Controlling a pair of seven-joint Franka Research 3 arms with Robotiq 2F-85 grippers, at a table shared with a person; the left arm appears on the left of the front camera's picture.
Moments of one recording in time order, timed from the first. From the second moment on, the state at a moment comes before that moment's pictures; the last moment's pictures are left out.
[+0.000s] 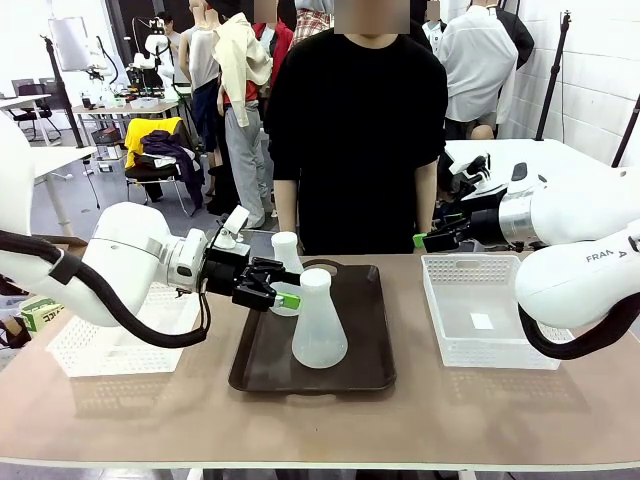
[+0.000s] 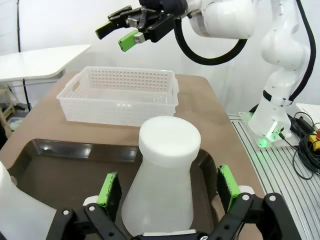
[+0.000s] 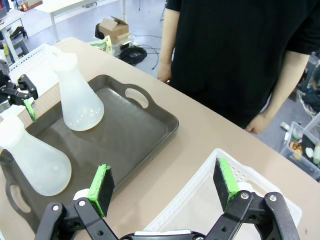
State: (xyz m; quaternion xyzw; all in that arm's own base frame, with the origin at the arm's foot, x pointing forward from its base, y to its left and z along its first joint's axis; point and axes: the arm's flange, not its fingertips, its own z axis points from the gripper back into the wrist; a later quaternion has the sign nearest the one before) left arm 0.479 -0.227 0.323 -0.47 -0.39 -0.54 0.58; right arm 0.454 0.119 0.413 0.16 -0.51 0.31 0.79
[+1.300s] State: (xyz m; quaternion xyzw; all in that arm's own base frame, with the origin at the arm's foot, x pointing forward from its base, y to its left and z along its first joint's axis) left arm 0.479 -0.227 0.322 -0.47 -0.39 -0.54 0.58; right arm 0.454 0.119 0.413 0.16 -0.51 0.31 0.79
